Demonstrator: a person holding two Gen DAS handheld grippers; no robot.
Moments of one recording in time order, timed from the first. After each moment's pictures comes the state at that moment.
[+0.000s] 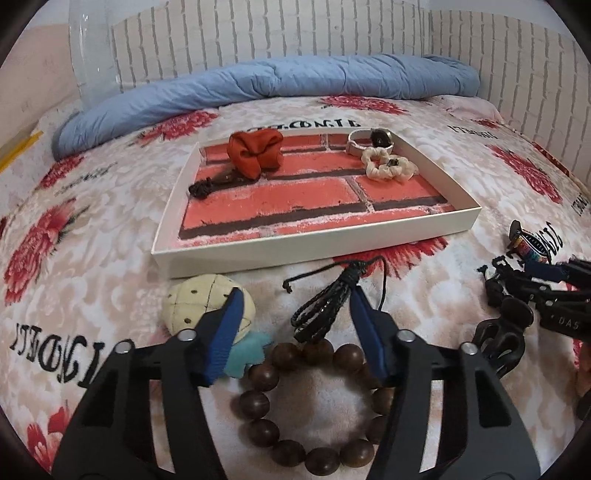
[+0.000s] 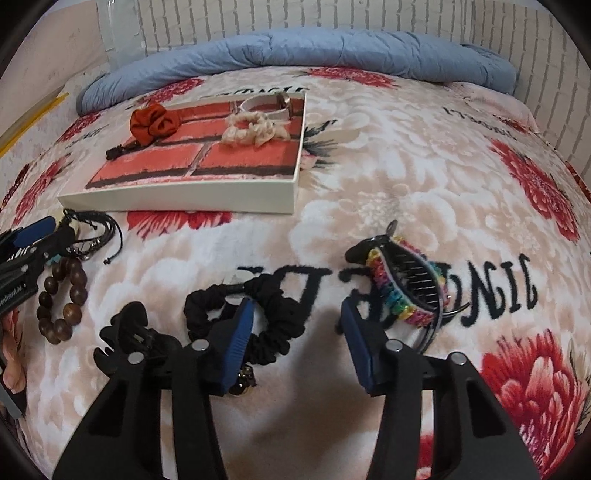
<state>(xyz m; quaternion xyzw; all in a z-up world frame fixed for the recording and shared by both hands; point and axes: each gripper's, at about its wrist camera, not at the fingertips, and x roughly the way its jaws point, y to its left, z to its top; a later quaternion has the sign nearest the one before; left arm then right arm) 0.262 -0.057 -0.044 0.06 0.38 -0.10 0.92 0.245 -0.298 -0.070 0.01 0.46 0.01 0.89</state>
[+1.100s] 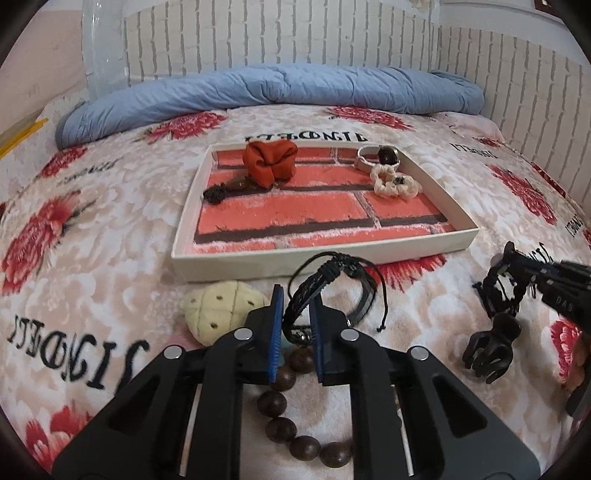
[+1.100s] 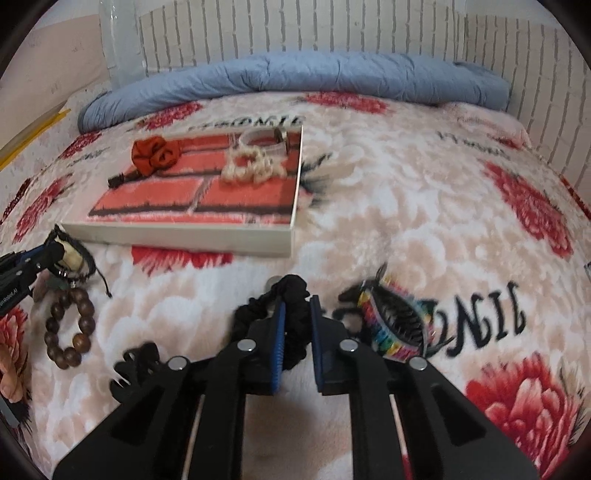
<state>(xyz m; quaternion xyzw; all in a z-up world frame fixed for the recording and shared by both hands) 0.259 -0.040 -0.028 0.03 0.37 -0.09 0.93 0.248 -0.301 -0.034 0.00 0.40 0.00 0.92</state>
